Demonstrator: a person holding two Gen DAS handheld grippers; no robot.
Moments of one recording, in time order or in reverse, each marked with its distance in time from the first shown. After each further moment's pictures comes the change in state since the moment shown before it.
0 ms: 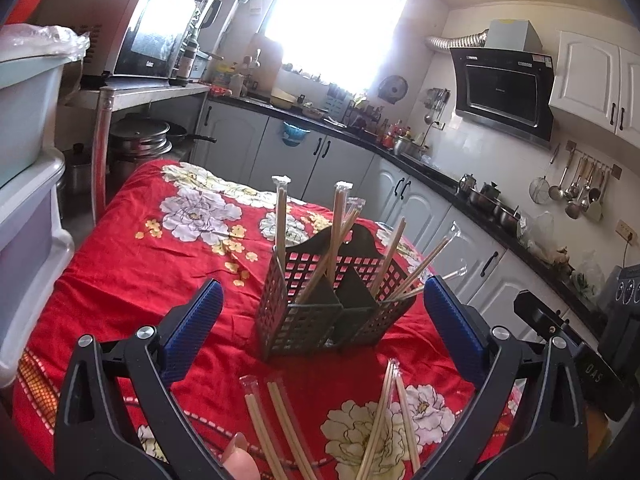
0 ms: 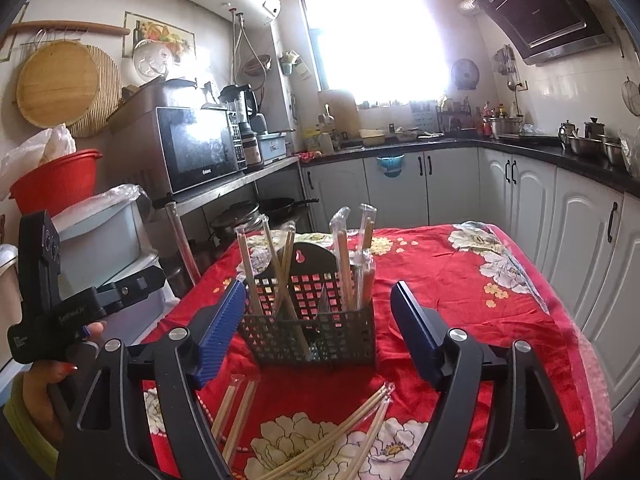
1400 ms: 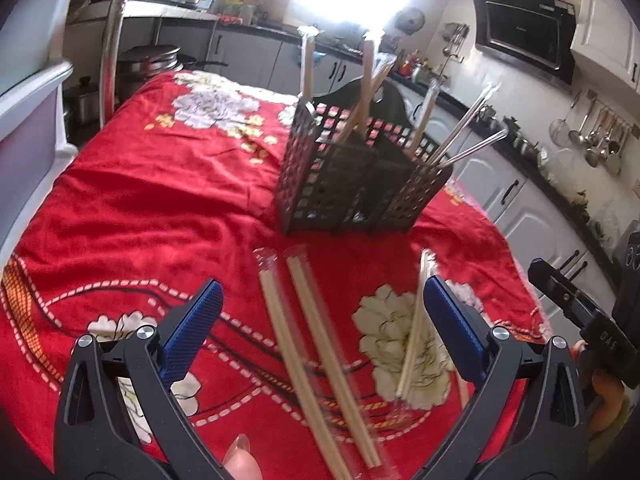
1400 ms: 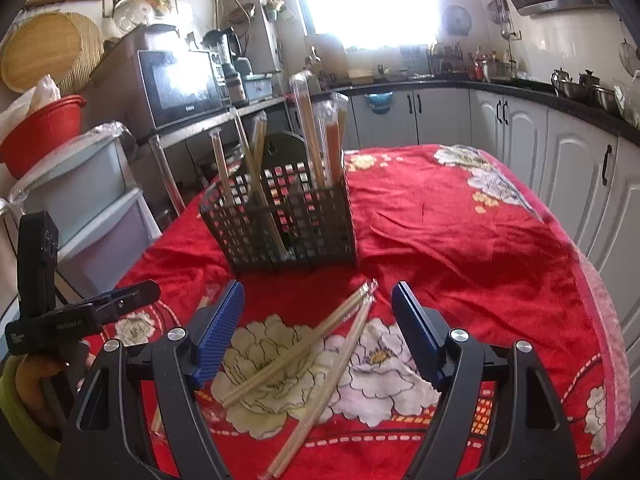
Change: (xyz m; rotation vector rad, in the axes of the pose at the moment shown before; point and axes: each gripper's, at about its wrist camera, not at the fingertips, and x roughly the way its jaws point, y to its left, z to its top) left arm 0.020 0.019 -0.089 -0.005 0.261 0.058; right arm 0.004 -0.028 -0.077 0.034 0.212 -0.025
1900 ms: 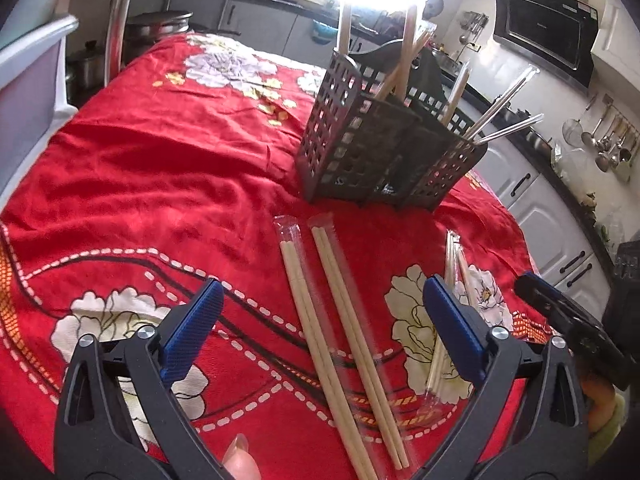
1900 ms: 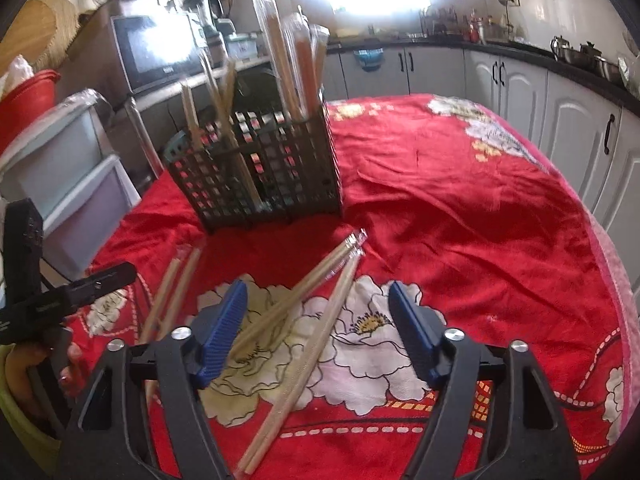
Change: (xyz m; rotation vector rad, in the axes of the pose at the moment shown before) left arm 0.028 0.022 -0.010 -0.057 0.087 0.000; right arm 0.043 -0.014 -0.018 0.025 0.160 -0.036
